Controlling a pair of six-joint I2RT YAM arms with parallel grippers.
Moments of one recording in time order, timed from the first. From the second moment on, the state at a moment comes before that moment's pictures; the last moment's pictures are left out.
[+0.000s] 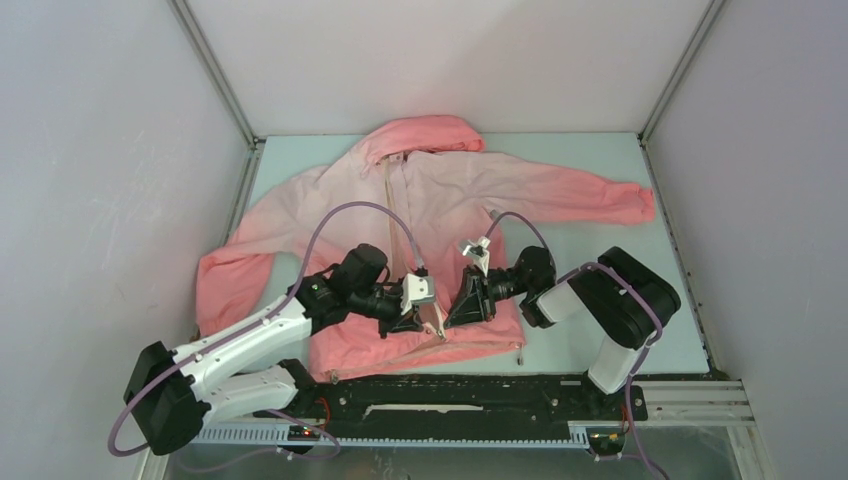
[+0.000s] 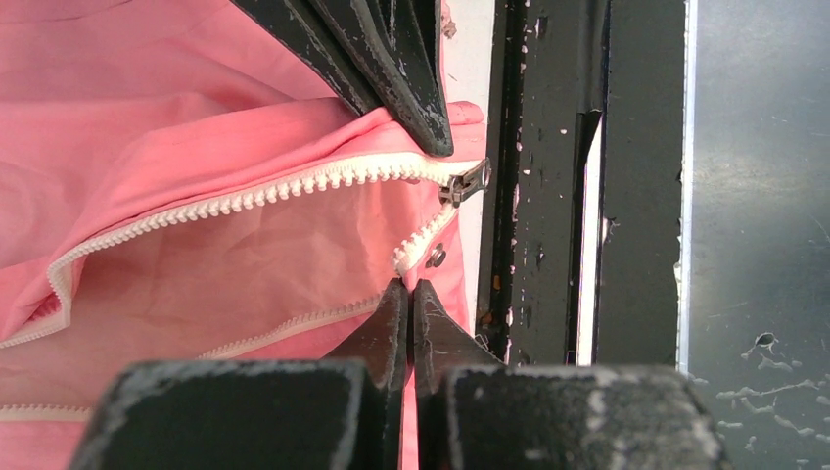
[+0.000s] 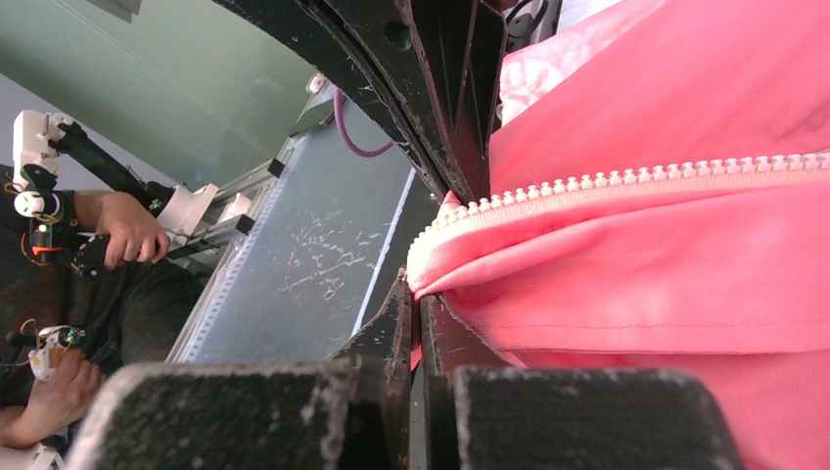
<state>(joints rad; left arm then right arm) -0.80 1.03 0.68 -0.44 0.62 0.37 0.62 1.75 0.44 1.44 -1.30 0.80</state>
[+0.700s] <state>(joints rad) -0.80 1.07 0.68 -0.47 0.64 0.38 0.66 1.81 0.53 1.38 -1.30 0.79</state>
